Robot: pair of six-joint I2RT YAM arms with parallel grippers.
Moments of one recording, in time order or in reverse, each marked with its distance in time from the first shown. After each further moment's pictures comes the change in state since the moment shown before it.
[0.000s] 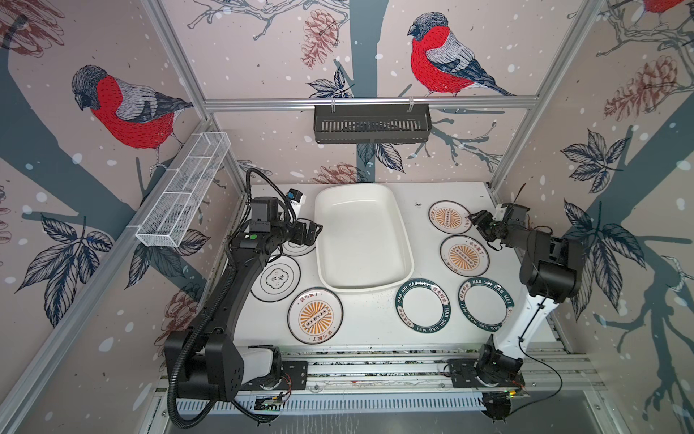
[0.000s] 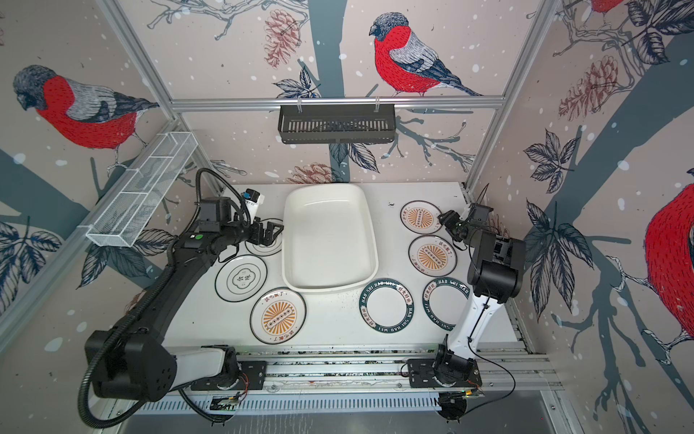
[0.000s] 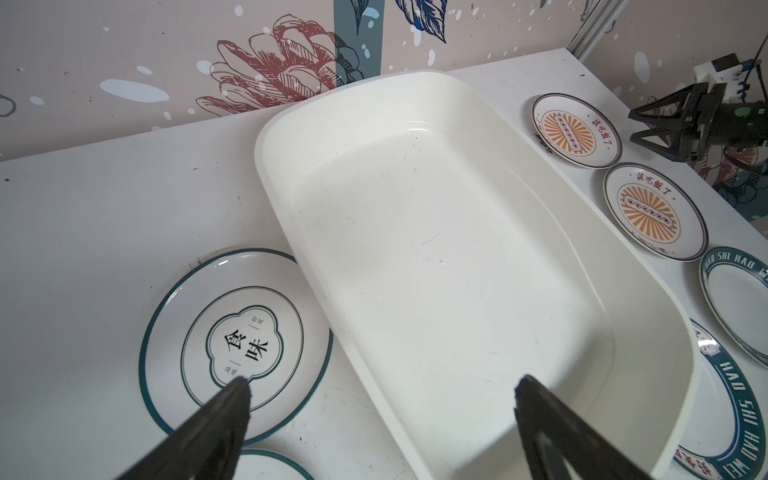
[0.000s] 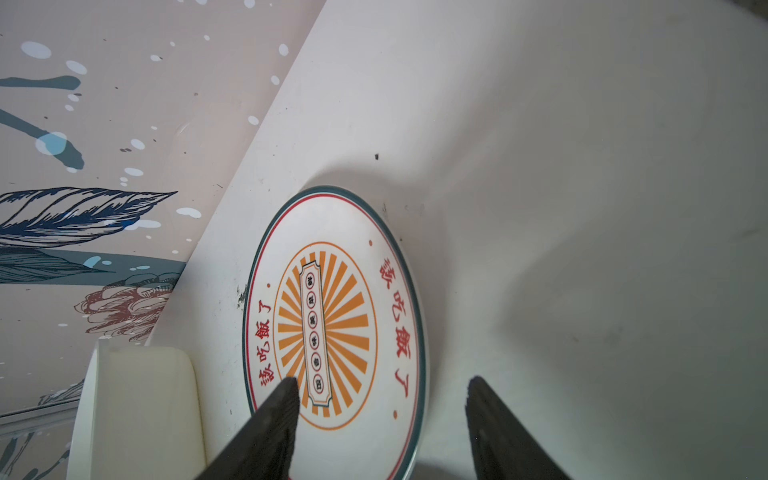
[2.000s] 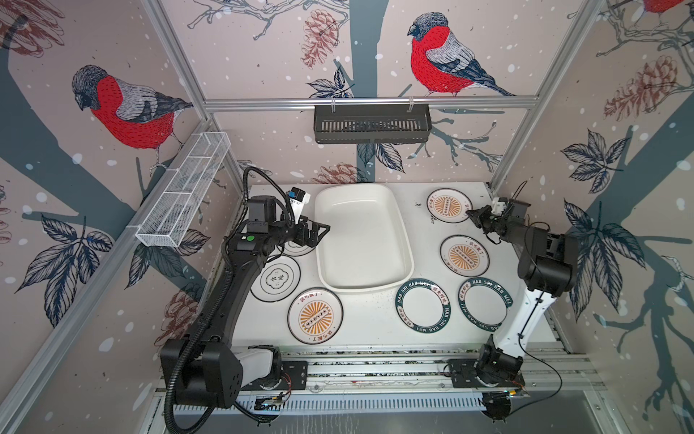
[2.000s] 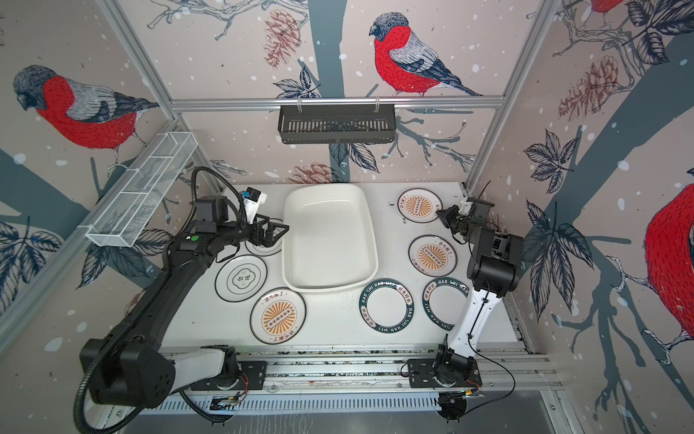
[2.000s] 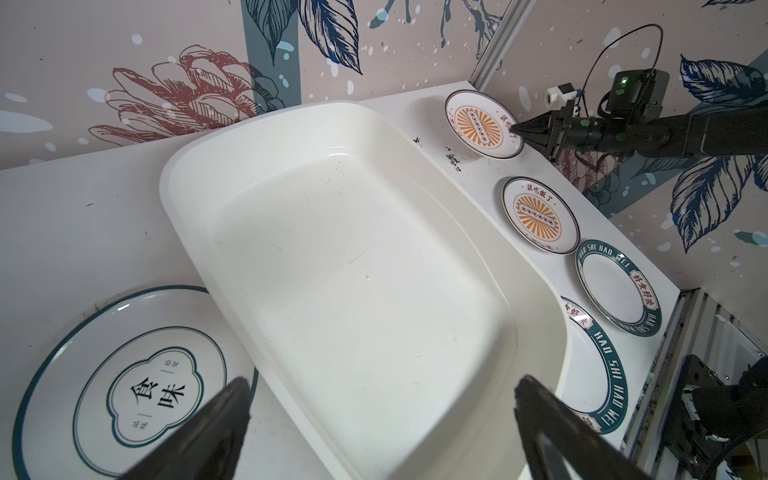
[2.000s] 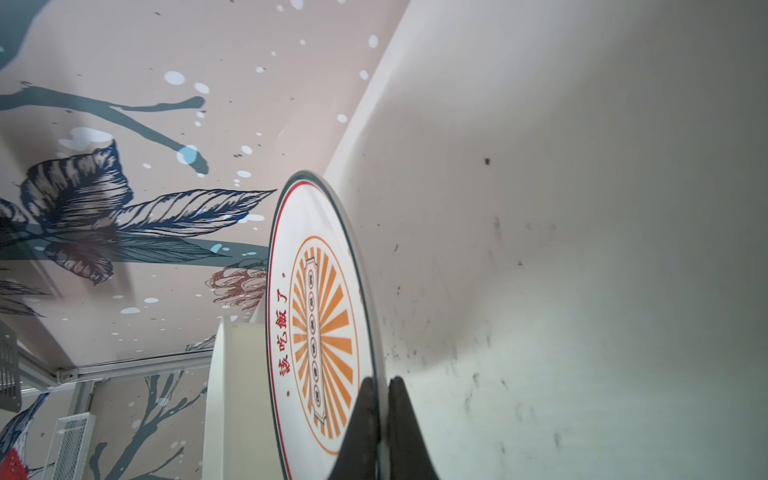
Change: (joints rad) left arm 0.000 -0.039 0.010 -0.008 0.205 -0.036; right arm 0.003 0.047 0.077 0.115 -0.235 0.171
